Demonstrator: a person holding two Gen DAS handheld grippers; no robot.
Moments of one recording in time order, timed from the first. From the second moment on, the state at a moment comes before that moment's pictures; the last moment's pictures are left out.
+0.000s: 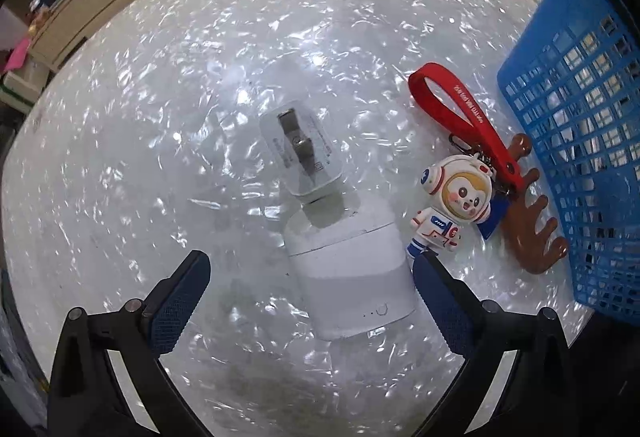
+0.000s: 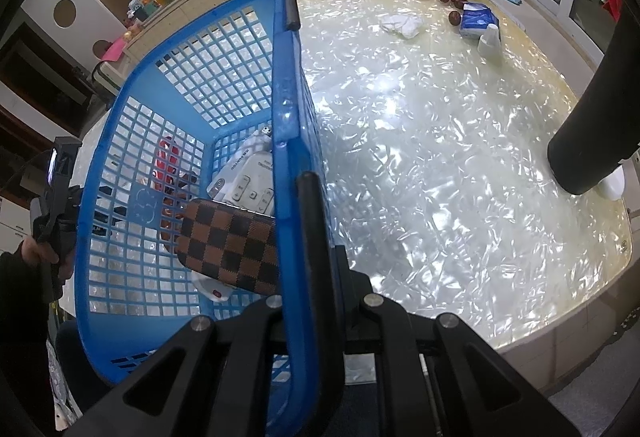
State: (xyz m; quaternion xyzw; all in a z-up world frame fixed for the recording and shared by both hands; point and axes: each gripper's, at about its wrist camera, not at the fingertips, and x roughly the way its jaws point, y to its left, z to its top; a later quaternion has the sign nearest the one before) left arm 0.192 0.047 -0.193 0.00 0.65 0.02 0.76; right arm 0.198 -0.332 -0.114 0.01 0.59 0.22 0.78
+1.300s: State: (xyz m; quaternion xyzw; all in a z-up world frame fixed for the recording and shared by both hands) left arm 0.135 0.028 -0.111 0.02 0.59 -0.01 0.81; right arm 0.197 -0.331 -0.103 0.00 0.59 0.21 0.78
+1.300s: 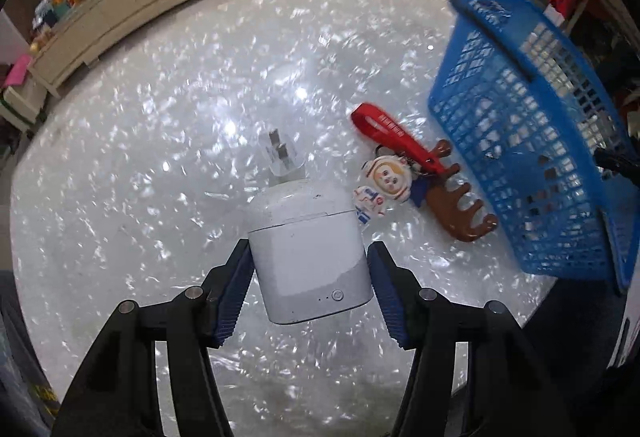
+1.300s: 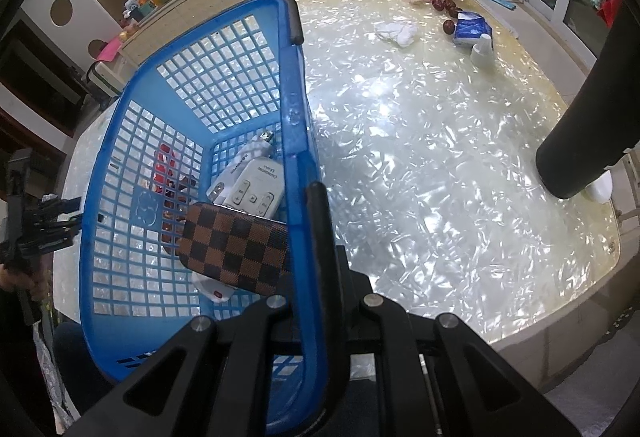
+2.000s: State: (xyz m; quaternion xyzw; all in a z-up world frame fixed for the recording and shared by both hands) left arm 0.133 -0.099 0.002 0.15 0.48 -0.15 0.85; right arm 0.194 -0.333 -0.103 0.01 0.58 0.21 0.78
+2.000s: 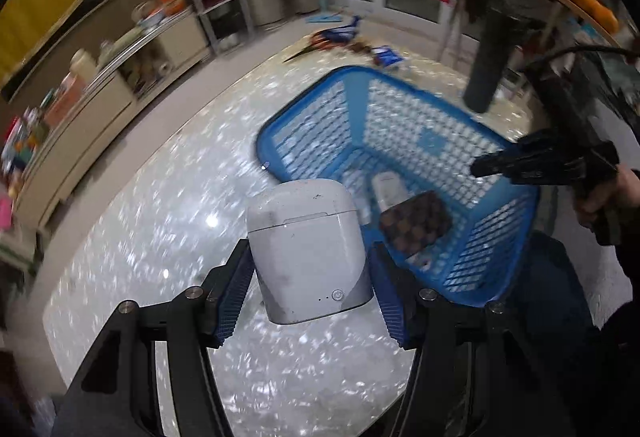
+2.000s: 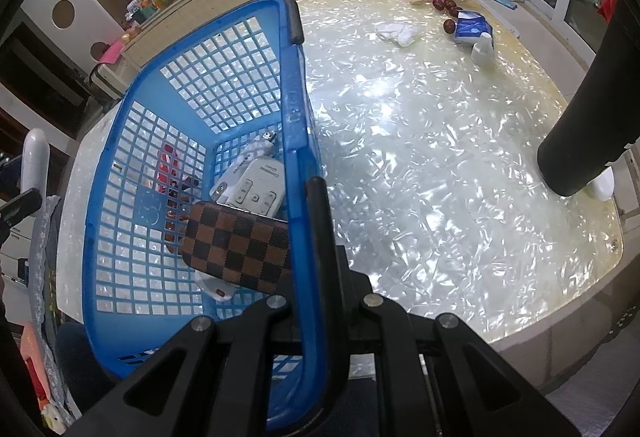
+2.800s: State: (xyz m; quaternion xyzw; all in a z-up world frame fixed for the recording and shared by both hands) left arm 0.187 -0.206 -0.089 0.25 0.48 -0.28 0.79; right arm 0.193 -0.338 -0.103 0.03 0.58 0.22 0.78
